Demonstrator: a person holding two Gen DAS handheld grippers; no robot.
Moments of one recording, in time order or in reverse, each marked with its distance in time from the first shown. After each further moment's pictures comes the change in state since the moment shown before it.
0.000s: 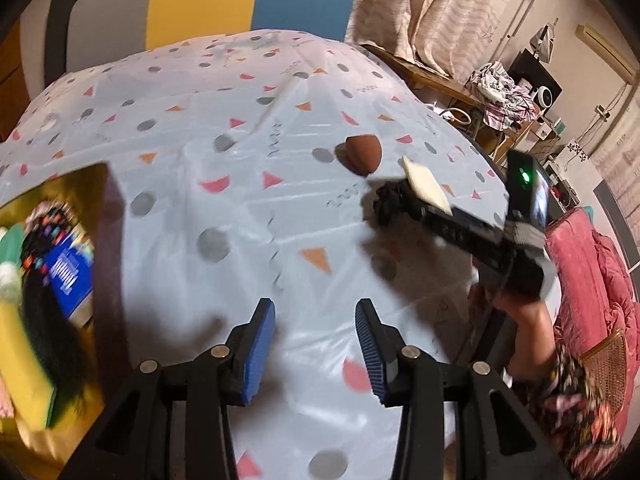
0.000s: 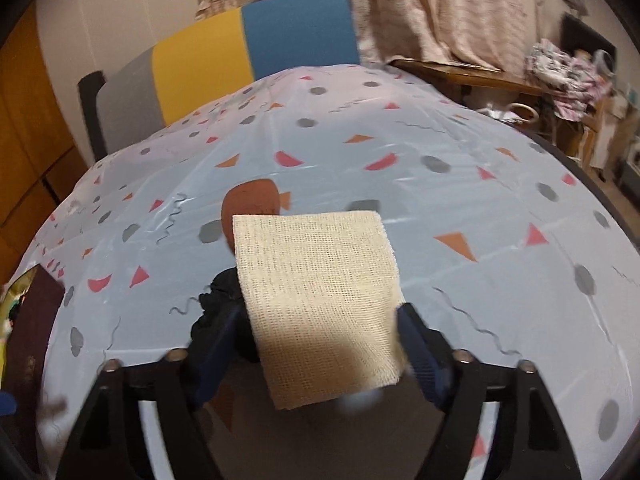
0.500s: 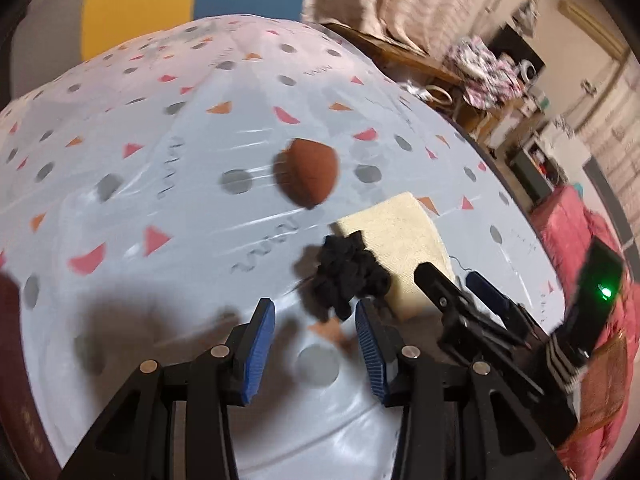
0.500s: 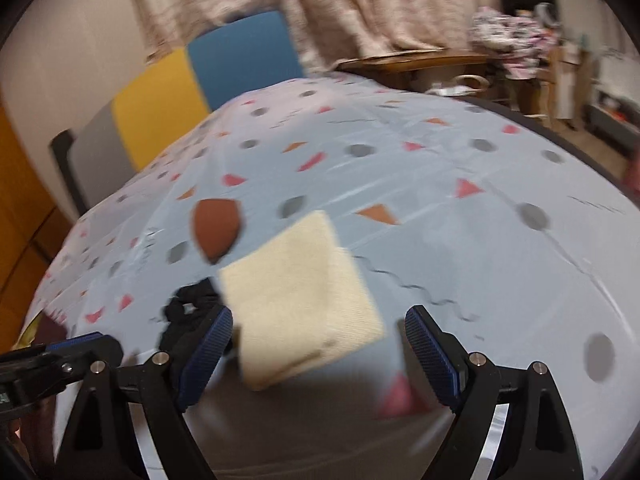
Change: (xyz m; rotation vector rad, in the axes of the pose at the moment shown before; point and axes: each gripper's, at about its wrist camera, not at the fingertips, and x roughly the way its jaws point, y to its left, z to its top) left arm 0.097 -0.066 0.065 0.092 0.073 -0.059; right arm -0.024 -0.045 -0.025 0.216 -0.063 -0.051
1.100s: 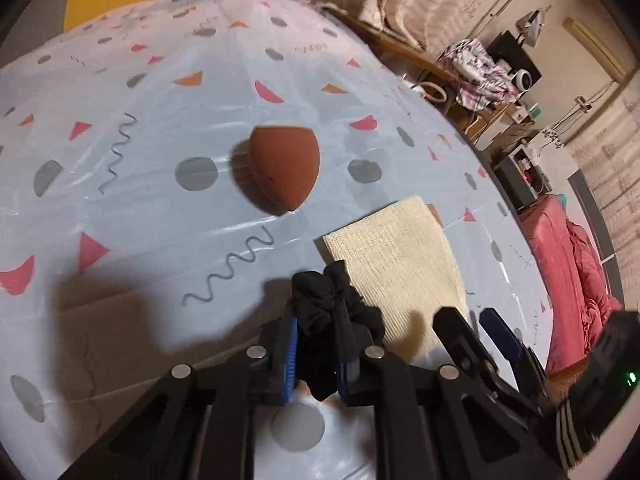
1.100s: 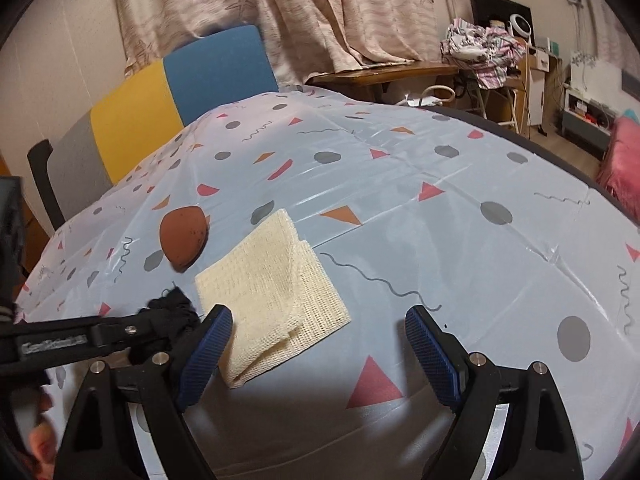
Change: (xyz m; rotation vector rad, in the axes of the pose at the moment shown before) left arm 0.040 0.012 0.013 -0.070 0.021 -0.109; right arm -0.008 -0.002 -0.007 0.000 -0.055 -0.084
